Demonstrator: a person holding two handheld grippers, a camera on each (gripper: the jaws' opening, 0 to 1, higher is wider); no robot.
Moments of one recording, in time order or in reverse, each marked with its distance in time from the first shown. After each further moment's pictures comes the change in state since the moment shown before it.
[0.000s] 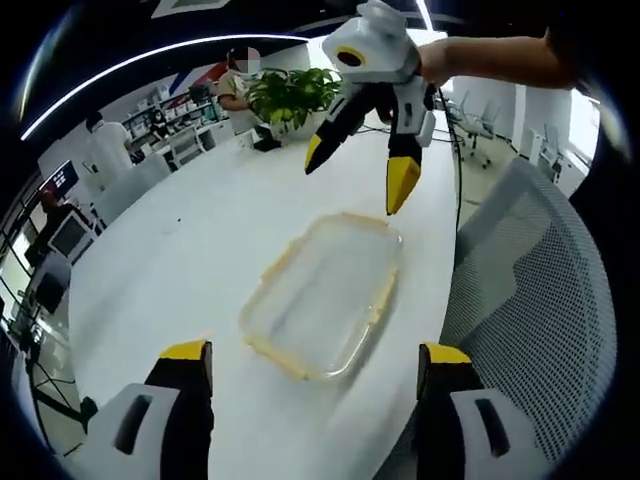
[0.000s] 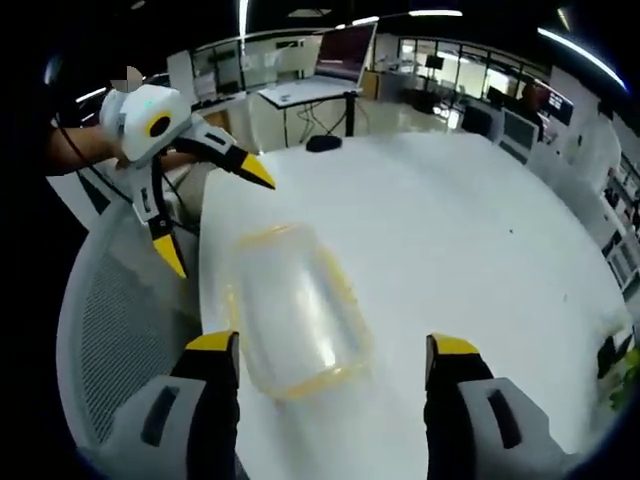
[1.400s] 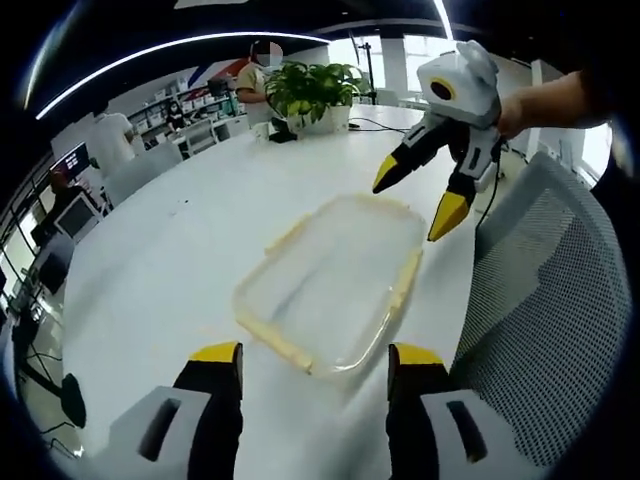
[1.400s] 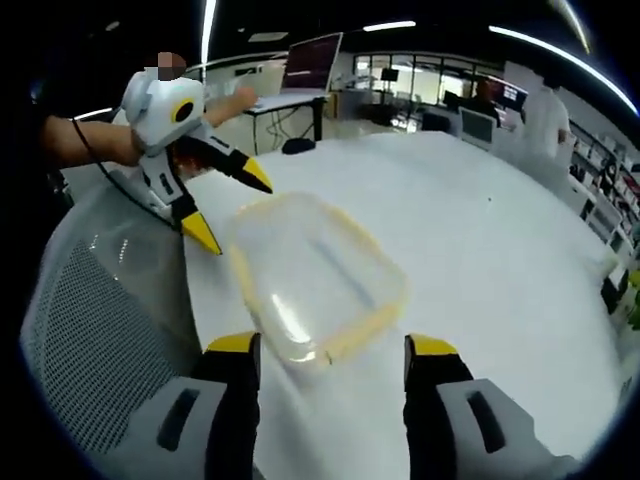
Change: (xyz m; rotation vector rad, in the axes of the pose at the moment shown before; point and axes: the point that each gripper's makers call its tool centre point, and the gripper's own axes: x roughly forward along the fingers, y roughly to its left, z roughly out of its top) left arm 0.027 0.005 -0.024 -0.065 -0.007 0.039; right arm 0.020 0.026 -0.050 0.123 -0.114 -0.128
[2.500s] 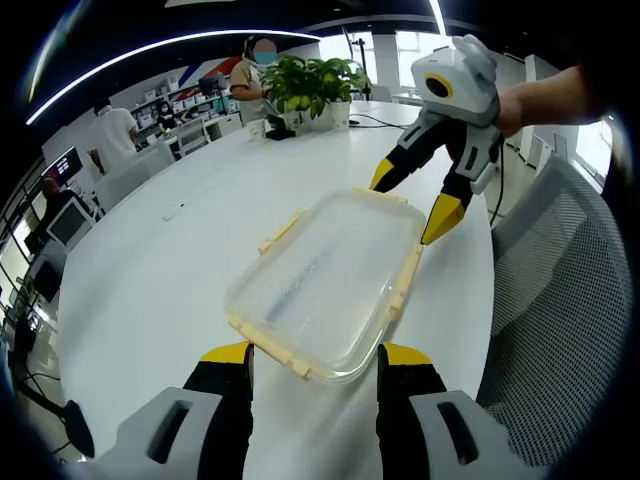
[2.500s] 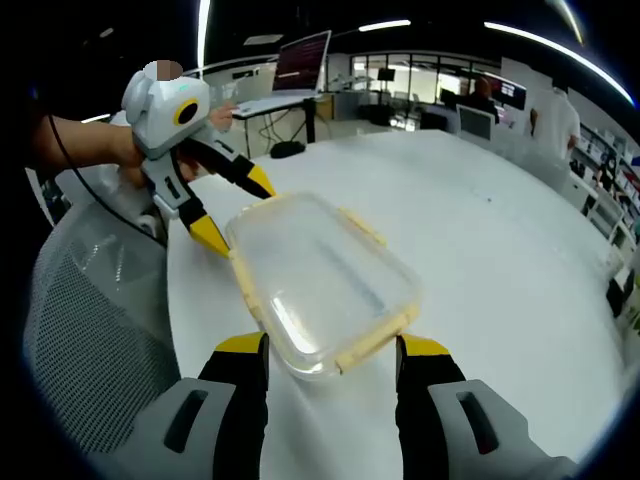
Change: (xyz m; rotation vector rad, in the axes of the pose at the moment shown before) left arm 0.030 0.033 0.014 0.028 0.015 -0.032; right arm 0.025 -0.030 0.018 0.019 0.001 0.011
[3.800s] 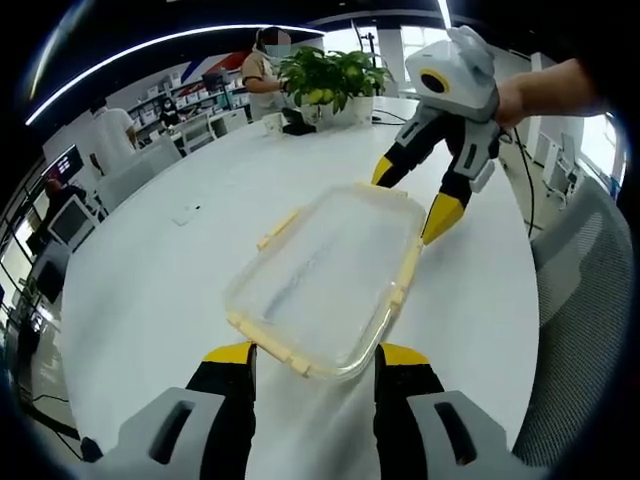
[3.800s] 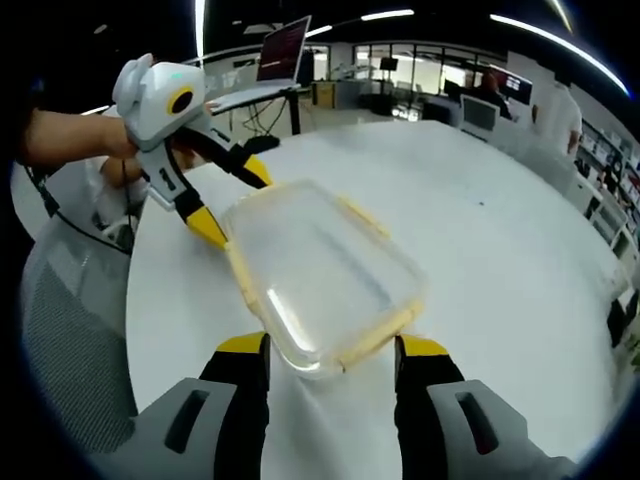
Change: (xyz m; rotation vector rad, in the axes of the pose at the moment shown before) left arm 0.039 0.062 0.023 0.002 0.024 0.017; right arm 0.034 -0.067 0.025 -0.017 0.054 0.005
